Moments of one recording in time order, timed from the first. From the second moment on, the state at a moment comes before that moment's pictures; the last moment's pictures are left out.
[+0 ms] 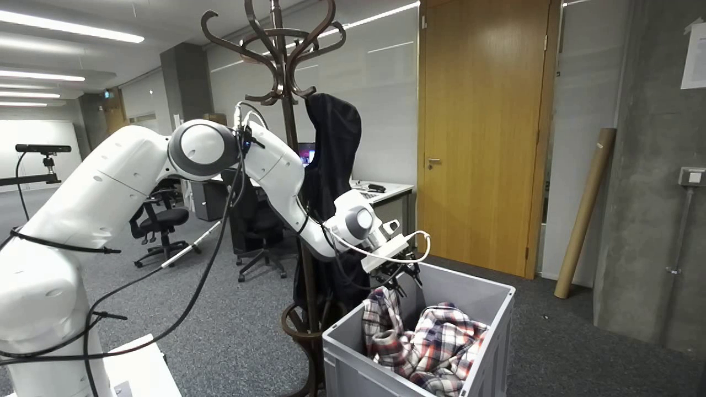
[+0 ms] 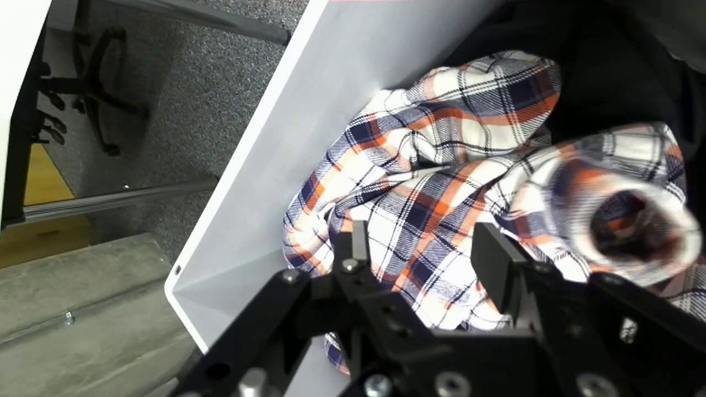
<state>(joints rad) 0.00 0.74 -0.29 -1.67 -0.65 2.75 -0.37</state>
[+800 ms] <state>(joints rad) 0.04 0.69 -0.08 -1.64 -0.66 2.74 -0.49</state>
